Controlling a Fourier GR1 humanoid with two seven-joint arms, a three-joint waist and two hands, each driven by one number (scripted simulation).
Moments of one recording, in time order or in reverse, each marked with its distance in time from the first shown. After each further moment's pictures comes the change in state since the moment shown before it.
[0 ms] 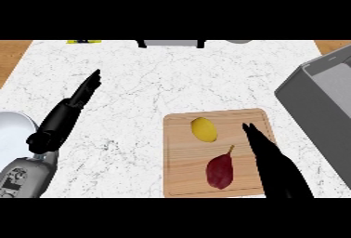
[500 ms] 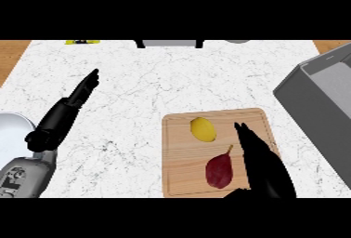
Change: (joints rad) left arm 0.001 -0.017 0.033 0.007 -0.024 -0.026 0.003; right arm -0.005 0.104 -0.004 0.125 0.087 0.046 -0.018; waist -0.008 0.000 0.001
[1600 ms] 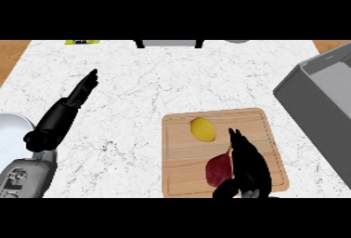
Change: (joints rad) left arm 0.012 -0.079 0.095 -0.007 -0.081 -0.089 0.007; right arm 0.067 0.177 -0.080 0.270 0.154 0.009 -0.127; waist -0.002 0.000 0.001
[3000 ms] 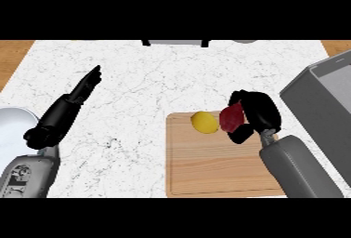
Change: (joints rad) left arm -0.028 -0.059 0.054 -0.008 -0.054 -0.073 0.004; right arm -0.384 -0.143 -0.188 0.438 0.073 -0.065 -0.639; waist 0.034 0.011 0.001
